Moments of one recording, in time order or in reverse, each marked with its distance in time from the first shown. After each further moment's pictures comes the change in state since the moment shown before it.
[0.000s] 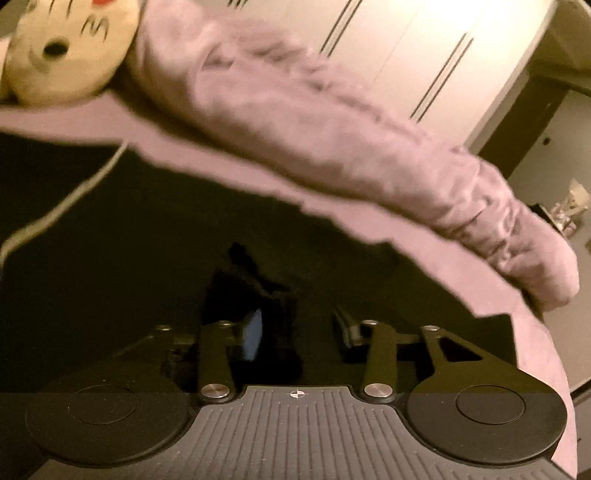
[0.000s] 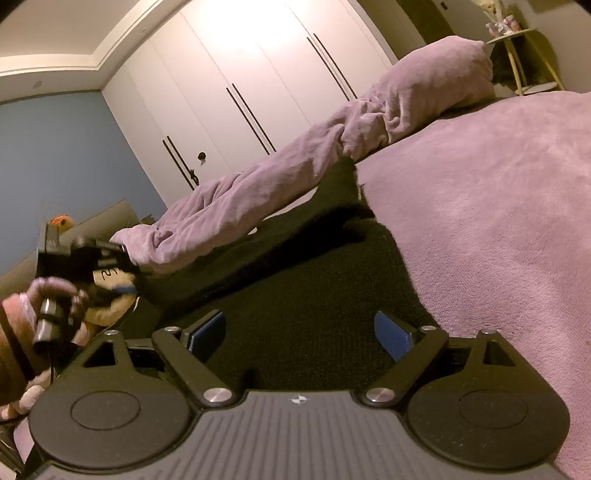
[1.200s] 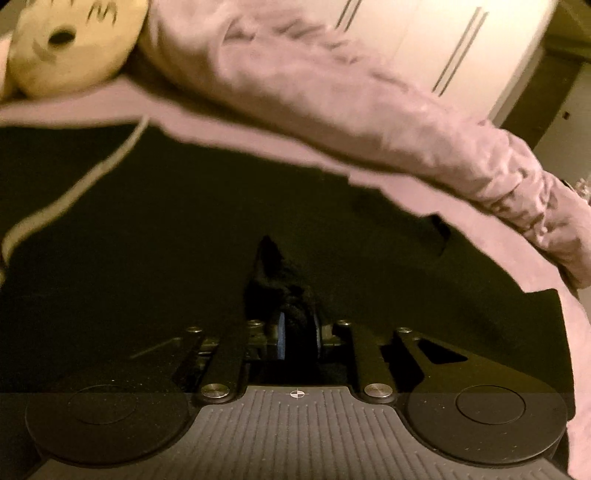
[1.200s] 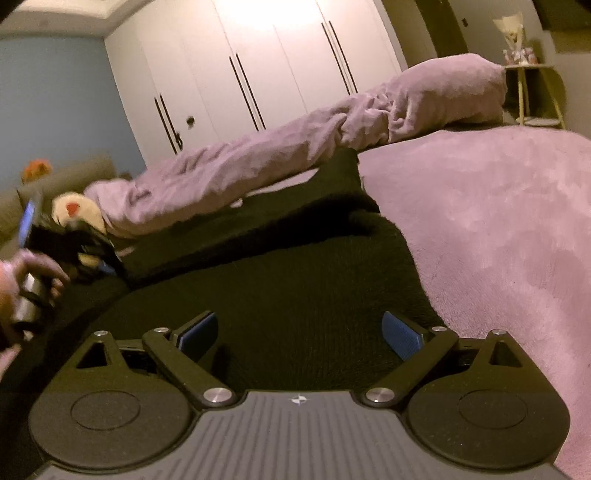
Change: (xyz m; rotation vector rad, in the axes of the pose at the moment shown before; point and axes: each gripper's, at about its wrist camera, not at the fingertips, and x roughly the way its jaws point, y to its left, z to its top) left arm 0.019 0.014 -0.001 0.087 0.010 0.081; right arm 0.016 0.034 -0.001 -0.182 0.073 -0.149
